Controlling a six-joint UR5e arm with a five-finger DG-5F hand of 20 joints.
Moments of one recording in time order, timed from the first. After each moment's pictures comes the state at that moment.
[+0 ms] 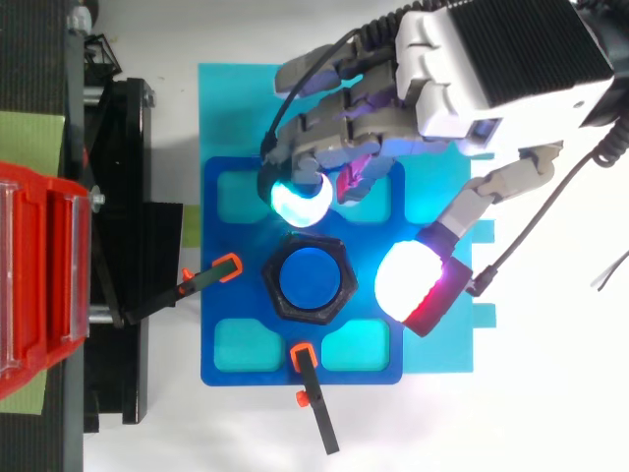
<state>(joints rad) -0.06 -2.25 -1.31 -2.56 -1.92 -1.06</state>
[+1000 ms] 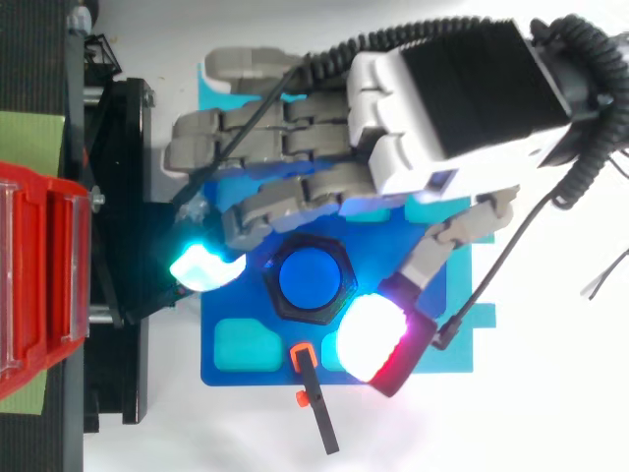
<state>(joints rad) -0.02 -2.31 -1.25 -2.51 -1.90 -1.05</state>
